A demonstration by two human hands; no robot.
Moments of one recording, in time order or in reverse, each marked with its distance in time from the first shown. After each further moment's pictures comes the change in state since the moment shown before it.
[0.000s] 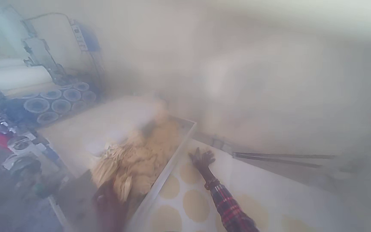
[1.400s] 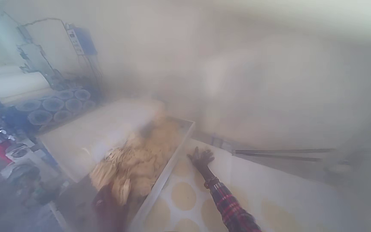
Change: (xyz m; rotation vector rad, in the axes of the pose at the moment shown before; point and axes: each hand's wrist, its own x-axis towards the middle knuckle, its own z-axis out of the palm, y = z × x) left_hand 0.000 -0.005 0.004 -0.002 0.013 -0.001; right_hand 0.004 0.000 0.006 0.009 0.025 0.007
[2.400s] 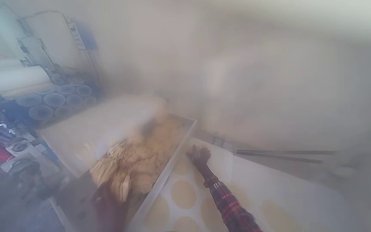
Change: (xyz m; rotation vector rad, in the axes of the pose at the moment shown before) left_hand 0.002 0.001 -0.004 -0.045 -0.019 -0.045; right_hand 0.001 -0.008 0.000 -0.045 0.002 -0.099
